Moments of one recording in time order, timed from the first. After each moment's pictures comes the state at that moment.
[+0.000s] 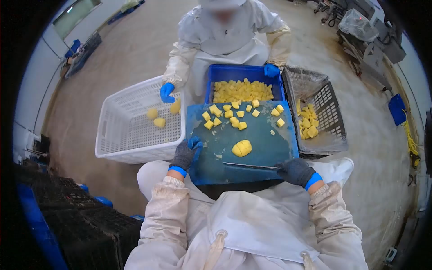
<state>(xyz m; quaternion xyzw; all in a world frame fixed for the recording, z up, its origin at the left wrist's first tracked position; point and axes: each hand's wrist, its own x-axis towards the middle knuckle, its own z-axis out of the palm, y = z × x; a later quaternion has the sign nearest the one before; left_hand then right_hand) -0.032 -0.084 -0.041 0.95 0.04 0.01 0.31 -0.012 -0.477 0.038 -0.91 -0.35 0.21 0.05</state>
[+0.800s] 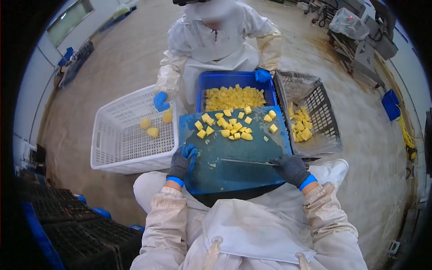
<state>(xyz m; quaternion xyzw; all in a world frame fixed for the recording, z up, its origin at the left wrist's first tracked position) -0.029 -0.093 -0.038 0.95 0.02 0.08 0.31 0.002 -0.481 0.025 -0.95 -0.29 0.11 0.06</state>
